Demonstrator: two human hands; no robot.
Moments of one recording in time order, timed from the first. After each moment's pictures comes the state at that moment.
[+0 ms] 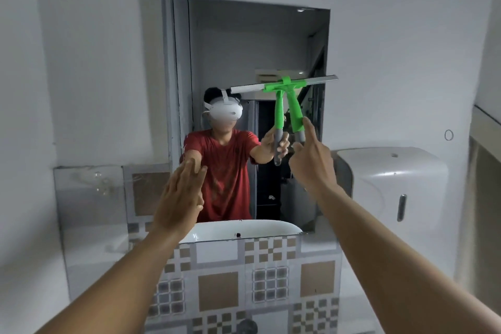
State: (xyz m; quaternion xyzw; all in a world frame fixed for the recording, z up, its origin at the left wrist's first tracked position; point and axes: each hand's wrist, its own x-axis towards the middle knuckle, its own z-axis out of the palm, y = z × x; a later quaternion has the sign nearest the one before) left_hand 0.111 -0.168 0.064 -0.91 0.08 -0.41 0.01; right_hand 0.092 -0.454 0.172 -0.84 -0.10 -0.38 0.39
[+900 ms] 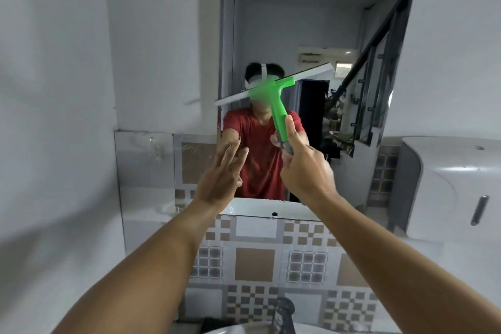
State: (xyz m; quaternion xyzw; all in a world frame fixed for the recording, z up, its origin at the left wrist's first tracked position) left_hand 0.125 -0.145 0.046 -0.91 0.10 -0.40 0.01; right_hand 0.074 -0.360 0.124 -0.88 -0.20 -0.33 0.28
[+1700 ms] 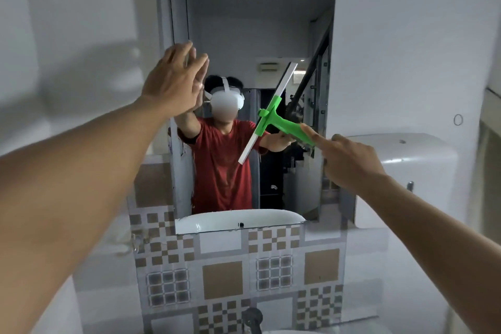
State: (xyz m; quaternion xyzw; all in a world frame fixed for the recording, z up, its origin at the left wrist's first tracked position) left_hand 0.126 -0.160 0.282 -0.82 0.08 -0.54 0.15; right_hand 0.094 -0.520 0.158 -0.92 -0.12 -0.36 -0.01
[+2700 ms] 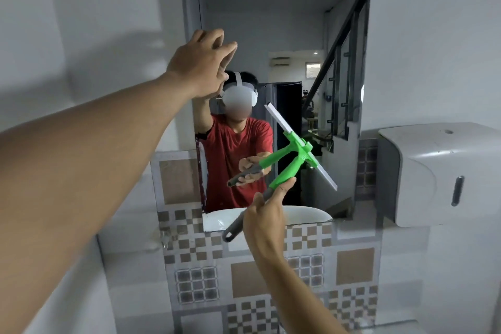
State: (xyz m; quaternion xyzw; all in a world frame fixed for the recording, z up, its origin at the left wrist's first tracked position) left_hand 0.123 -0.149 0.306 -0.85 0.10 -0.48 0.18; right_hand 0.077 -0.292 0.026 -0.70 -0.06 -0.19 0.68
